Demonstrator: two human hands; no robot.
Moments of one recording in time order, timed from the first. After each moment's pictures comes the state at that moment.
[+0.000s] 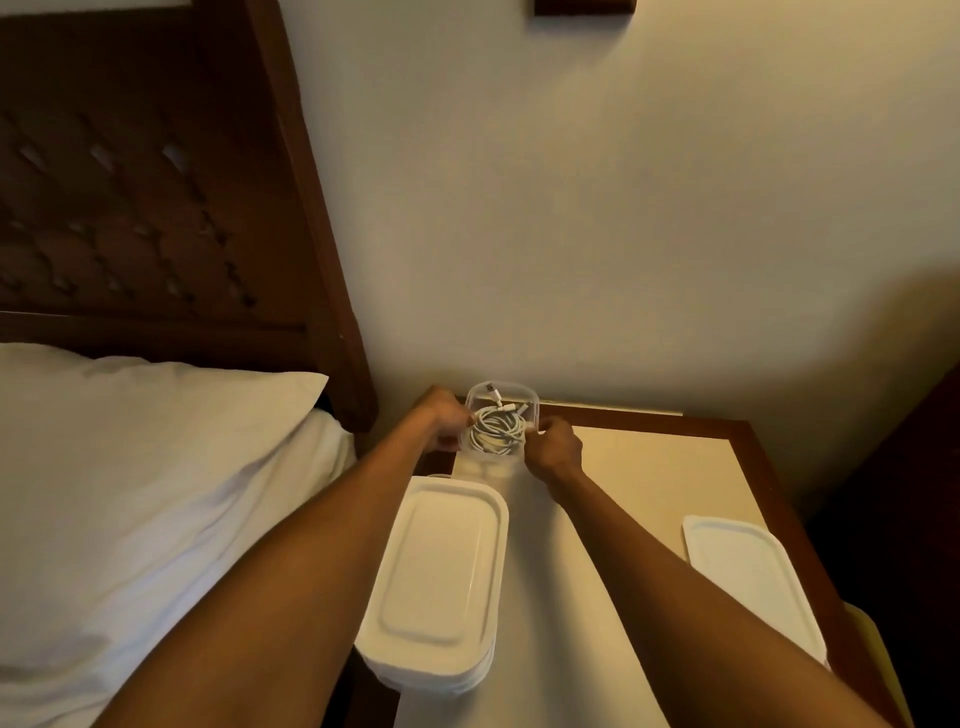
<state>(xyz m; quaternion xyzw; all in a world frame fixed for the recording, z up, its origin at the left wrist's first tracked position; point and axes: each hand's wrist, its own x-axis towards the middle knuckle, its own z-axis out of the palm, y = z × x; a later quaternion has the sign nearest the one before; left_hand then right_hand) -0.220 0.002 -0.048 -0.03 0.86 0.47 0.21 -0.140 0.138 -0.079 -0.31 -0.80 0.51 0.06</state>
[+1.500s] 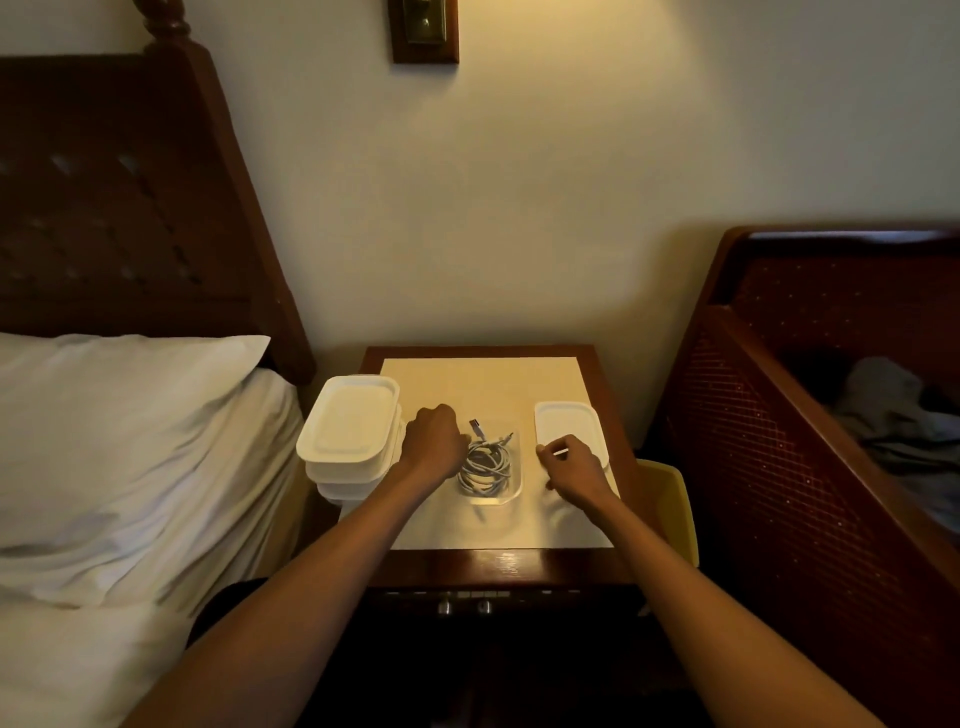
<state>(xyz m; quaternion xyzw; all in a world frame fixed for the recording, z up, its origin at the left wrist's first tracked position) 0.052 0.051 -0.027 0.15 0.97 0.20 0.05 0.142 0.224 -0.076 -0.29 -0.82 0.48 0.05</state>
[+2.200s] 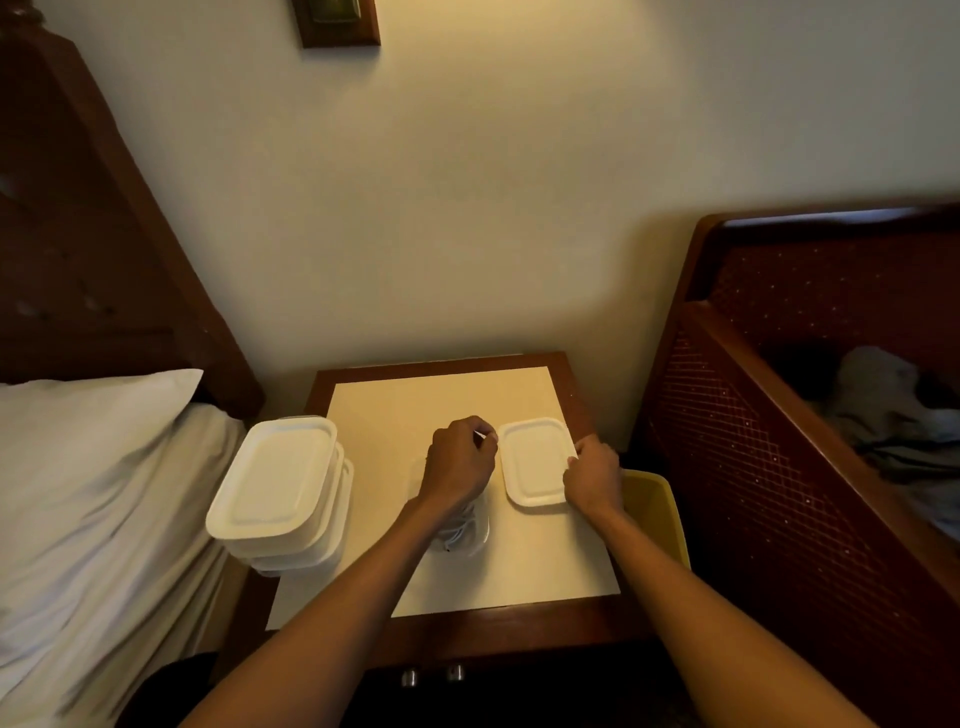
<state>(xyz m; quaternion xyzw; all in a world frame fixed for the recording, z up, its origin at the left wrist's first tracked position) 0.036 0.142 -0.057 0.20 0.90 0.39 0.04 0.110 0.301 -0.105 -0.38 -0.86 0.33 0.13</state>
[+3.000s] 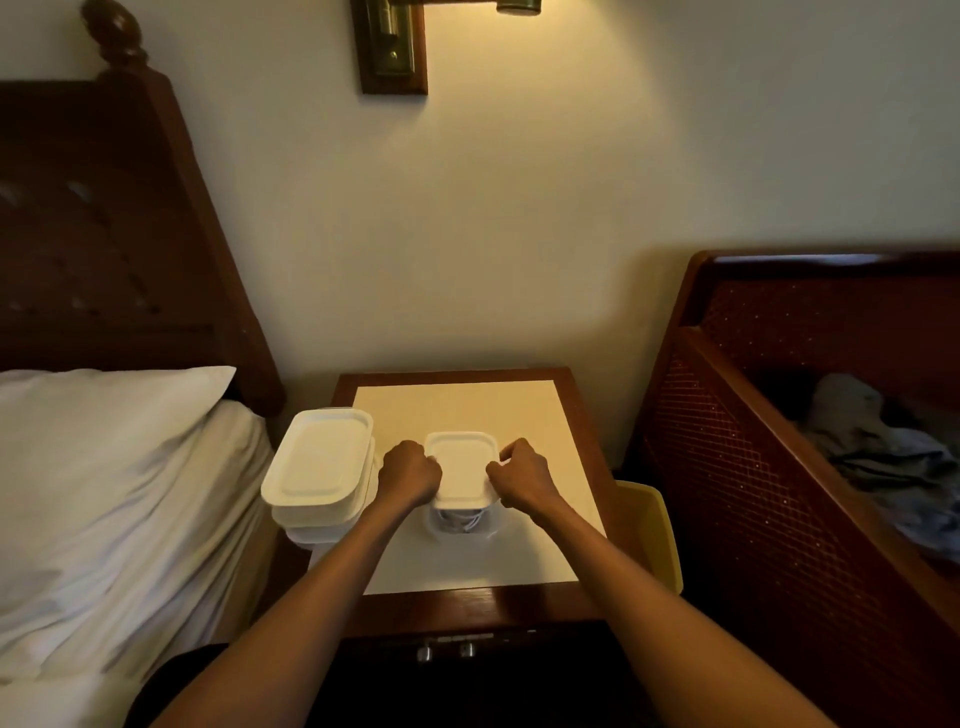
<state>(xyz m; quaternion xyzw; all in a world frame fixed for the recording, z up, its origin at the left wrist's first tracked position) 0.034 0.055 -0.040 0.07 0.95 0.29 0.11 0.103 0.197 -0.050 -0.29 -0.85 0.44 0.02</state>
